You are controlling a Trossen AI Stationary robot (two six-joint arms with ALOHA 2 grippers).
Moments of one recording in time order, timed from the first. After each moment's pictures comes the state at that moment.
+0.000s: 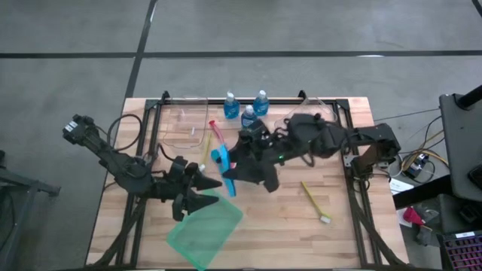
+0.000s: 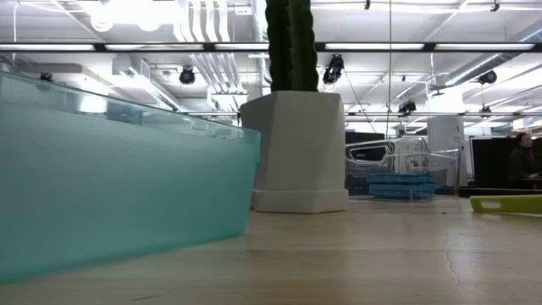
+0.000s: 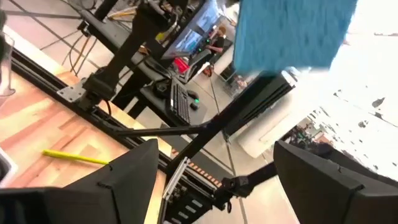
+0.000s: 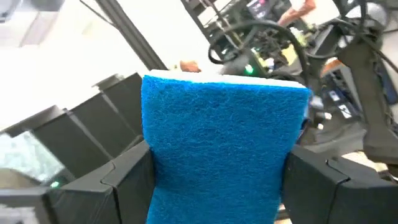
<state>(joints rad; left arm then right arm) -0.62 1.17 1.16 0.07 -0.56 -0.77 0.20 1.72 1.95 -0.12 -0.14 0.68</state>
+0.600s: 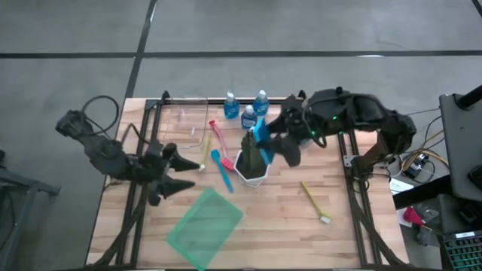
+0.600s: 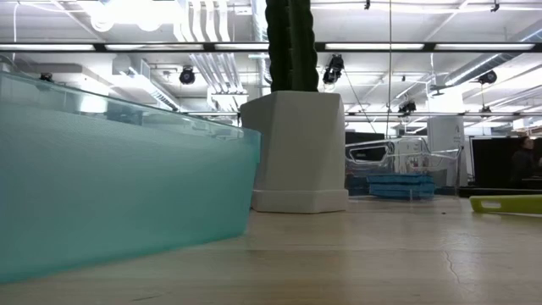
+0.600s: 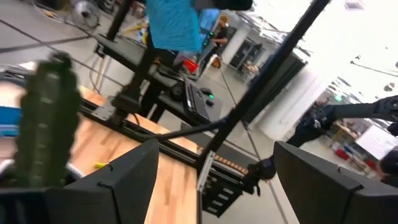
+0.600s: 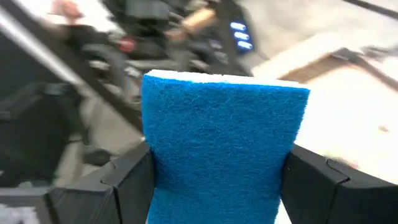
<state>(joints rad) -0.62 0.95 1.16 -0.20 -0.56 -0.60 0.14 1.63 2.24 -1.00 0.09 0.60</state>
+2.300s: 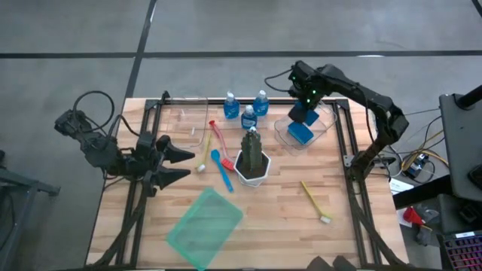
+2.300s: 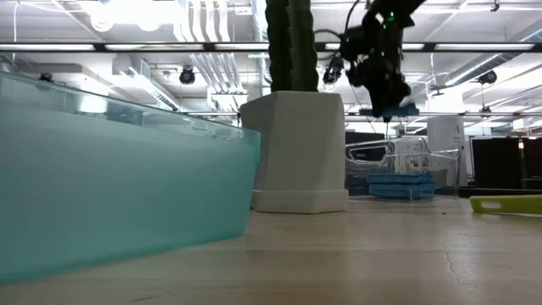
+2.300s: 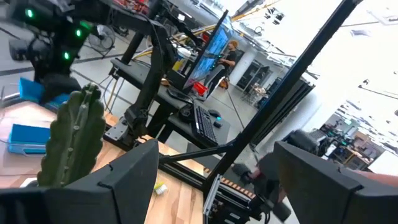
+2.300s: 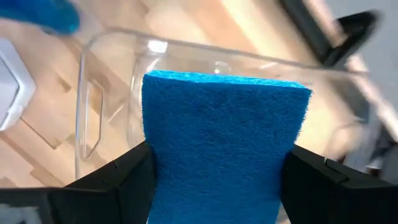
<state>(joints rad) -0.62 0.90 1.16 -0.17 -0.65 -0.57 -0.73 1.64 1.52 -1.31 -0.03 0.00</state>
